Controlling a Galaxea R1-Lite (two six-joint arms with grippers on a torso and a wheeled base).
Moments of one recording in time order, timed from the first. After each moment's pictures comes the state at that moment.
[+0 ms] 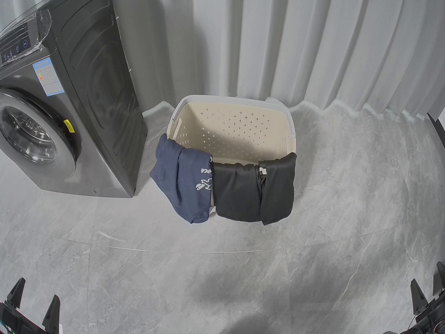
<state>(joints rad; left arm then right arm) 0.00 0.02 -0.02 0.01 0.00 -0.03 0.00 0.02 -0.02 0.00 0.01 0.00</state>
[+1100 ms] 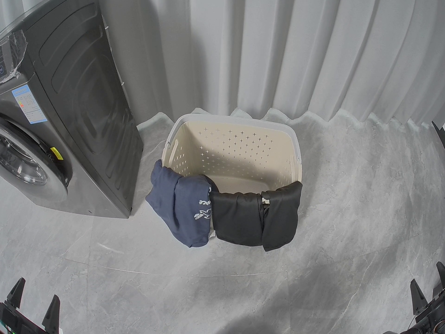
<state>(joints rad) 0.00 0.02 -0.02 0.01 0.00 -0.03 0.00 0.02 -0.02 0.00 0.01 0.00</state>
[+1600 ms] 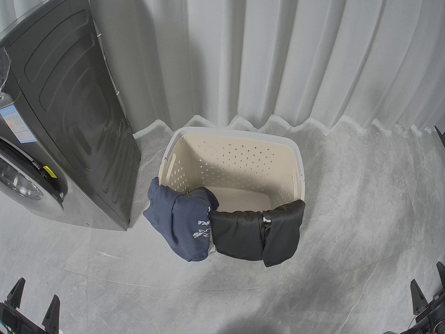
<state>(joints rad) 0.00 0.02 -0.02 0.01 0.00 -0.03 0.00 0.02 -0.02 0.00 0.01 0.00</state>
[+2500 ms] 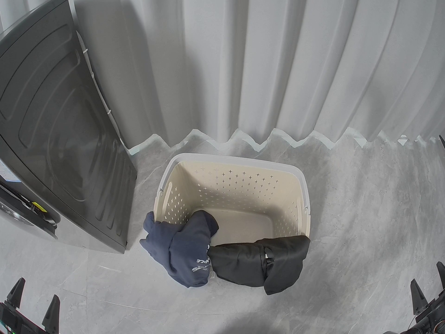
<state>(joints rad) 0.00 0.02 -0.02 0.01 0.00 -0.03 0.00 0.02 -0.02 0.00 0.01 0.00</state>
